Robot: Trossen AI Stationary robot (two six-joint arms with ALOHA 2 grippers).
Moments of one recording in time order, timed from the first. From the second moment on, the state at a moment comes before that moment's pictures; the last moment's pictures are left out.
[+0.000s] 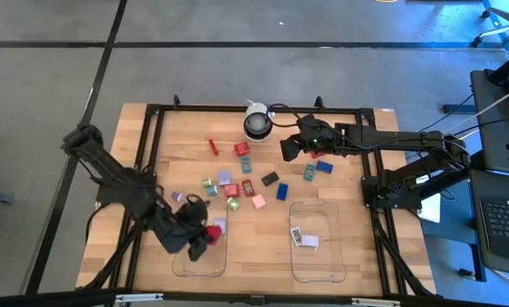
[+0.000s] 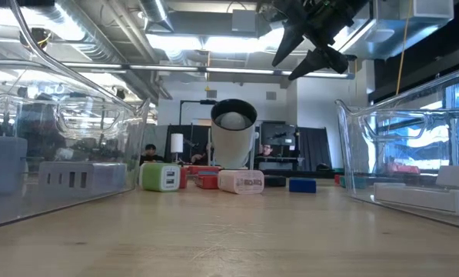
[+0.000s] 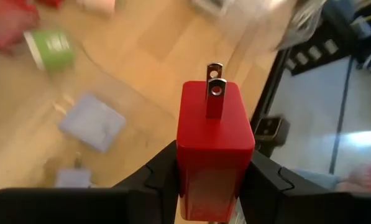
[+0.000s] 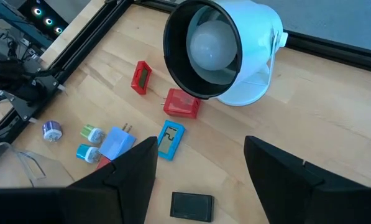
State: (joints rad) left arm -0.70 1.36 1.08 -0.61 -0.37 -1.27; right arm -0.12 1.34 1.11 -0.52 0.32 0.78
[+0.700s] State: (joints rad) left arm -0.71 1.53 1.08 -0.73 -0.23 -1.16; right arm -0.12 1.34 1.11 -0.52 0.30 0.72
